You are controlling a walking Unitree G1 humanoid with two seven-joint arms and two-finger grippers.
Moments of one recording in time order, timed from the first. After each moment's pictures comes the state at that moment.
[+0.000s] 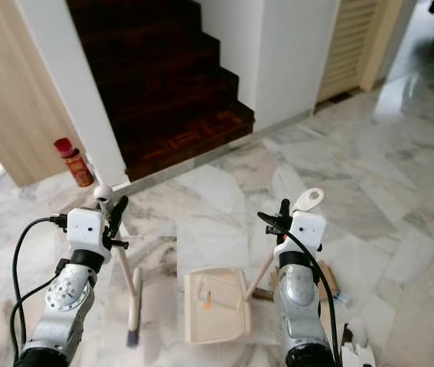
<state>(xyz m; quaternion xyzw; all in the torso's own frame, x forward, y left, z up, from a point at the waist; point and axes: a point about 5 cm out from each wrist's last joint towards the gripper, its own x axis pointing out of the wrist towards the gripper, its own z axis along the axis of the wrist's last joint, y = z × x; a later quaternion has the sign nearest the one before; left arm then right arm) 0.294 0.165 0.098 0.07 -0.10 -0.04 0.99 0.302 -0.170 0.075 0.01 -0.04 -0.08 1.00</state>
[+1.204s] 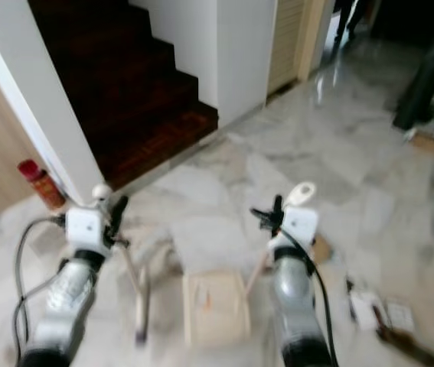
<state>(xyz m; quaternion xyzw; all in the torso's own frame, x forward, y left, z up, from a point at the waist) 0.297 0.154 0.103 0.05 -0.11 -0.06 0.99 0.303 -0.169 0.071 0.01 -0.03 -0.09 1.00</state>
